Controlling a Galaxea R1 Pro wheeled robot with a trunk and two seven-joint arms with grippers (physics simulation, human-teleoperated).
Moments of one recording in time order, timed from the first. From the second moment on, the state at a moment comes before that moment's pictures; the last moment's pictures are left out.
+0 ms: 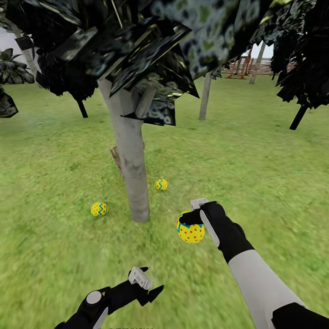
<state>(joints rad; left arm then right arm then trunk) -0.24 0.11 -0.38 -1.11 0.14 0.12 -0.55 -0.82 0.07 0.24 -0.97 -0.10 0.97 0.05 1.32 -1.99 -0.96</state>
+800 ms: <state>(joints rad) -0.24 0.11 -0.38 -1.12 0.14 0.12 -0.55 -0.82 0.07 0.24 -0.97 -0.10 0.97 0.05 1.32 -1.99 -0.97</state>
